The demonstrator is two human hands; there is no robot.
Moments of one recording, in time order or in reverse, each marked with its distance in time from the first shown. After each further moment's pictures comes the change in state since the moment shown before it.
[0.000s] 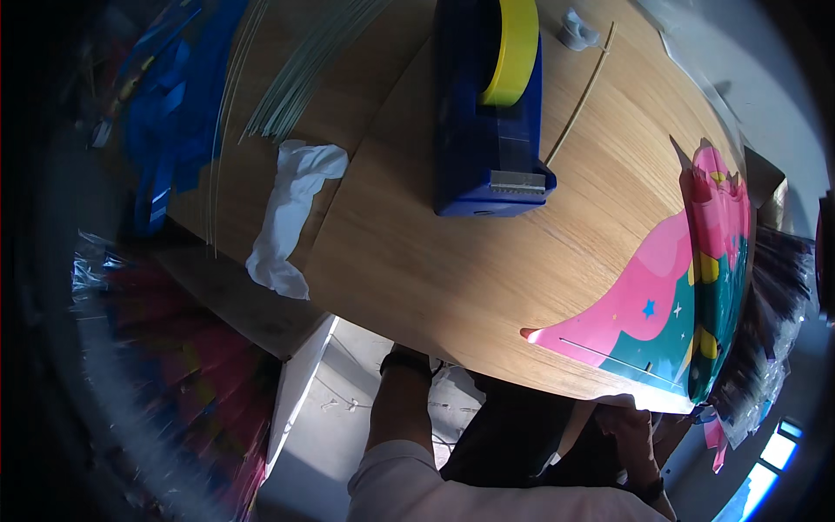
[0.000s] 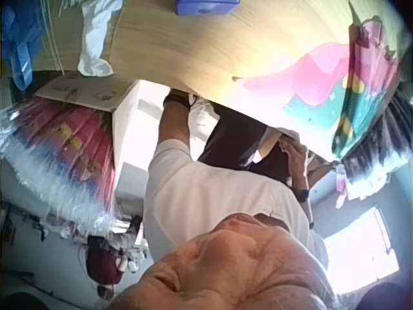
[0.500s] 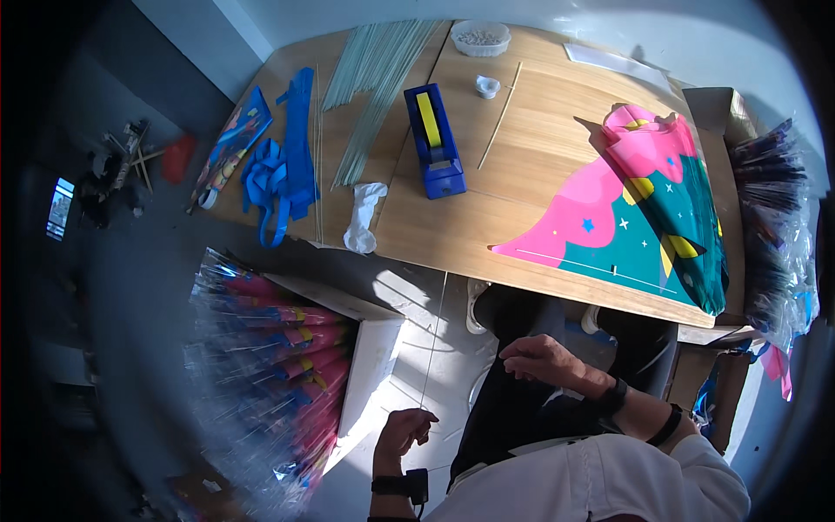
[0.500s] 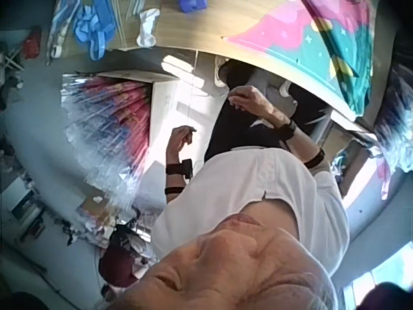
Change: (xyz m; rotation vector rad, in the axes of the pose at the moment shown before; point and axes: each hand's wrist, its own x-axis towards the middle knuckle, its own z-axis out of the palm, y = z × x) left_hand -0.433 -0.106 -0.094 -1.367 -0.379 0.166; right_hand -0.053 -0.052 0.109 -0.150 -0.685 -0.319
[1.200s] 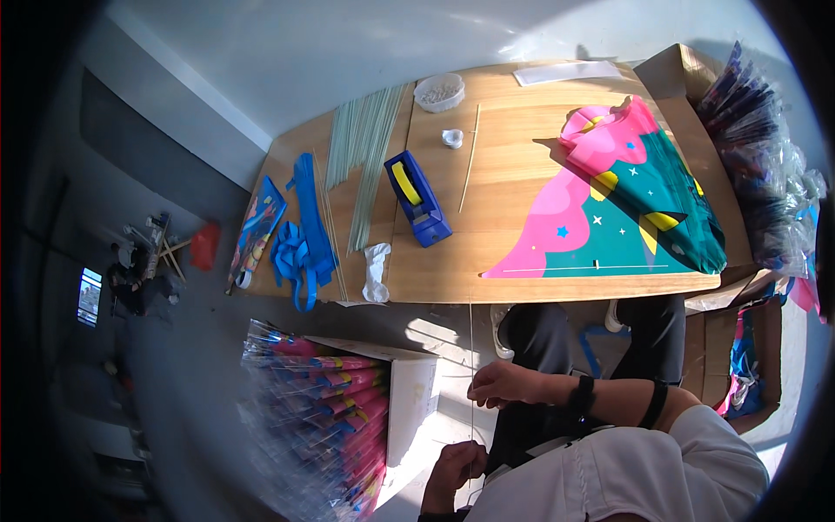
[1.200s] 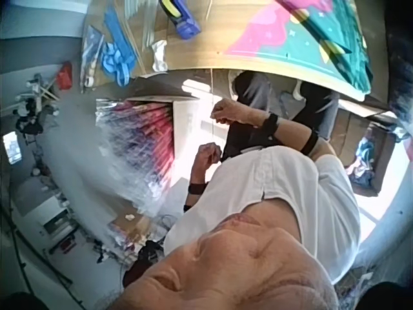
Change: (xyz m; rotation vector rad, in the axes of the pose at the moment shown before) left_hand -0.043 0.007 0.070 0.031 -0.243 -0.029; right_hand 0.009 -0.014 0.058 0.327 -0.203 0.019
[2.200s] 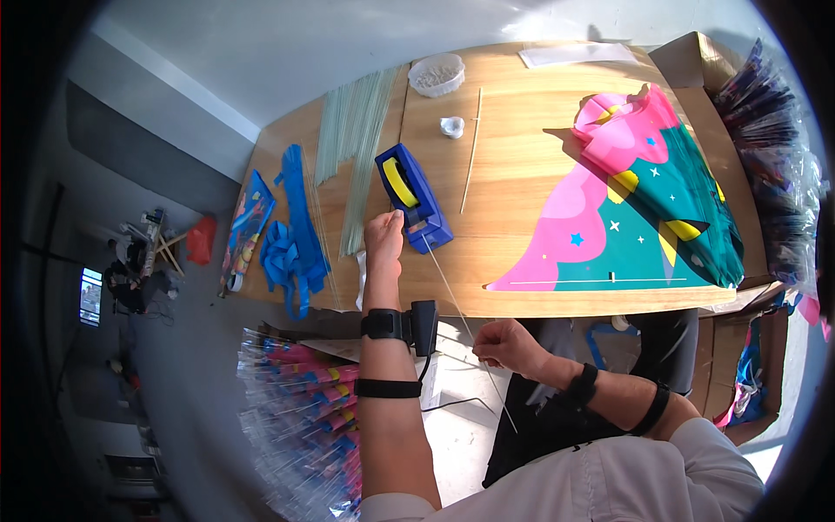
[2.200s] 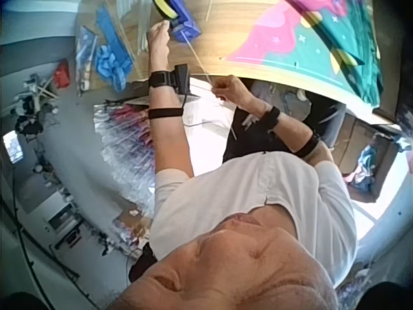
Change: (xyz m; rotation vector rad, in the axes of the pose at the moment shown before) left_hand 0.285 0.319 -0.002 0.788 0.703 0.450; right_hand 0.044 -0.040 -0.054 0.061 0.307 -0.284
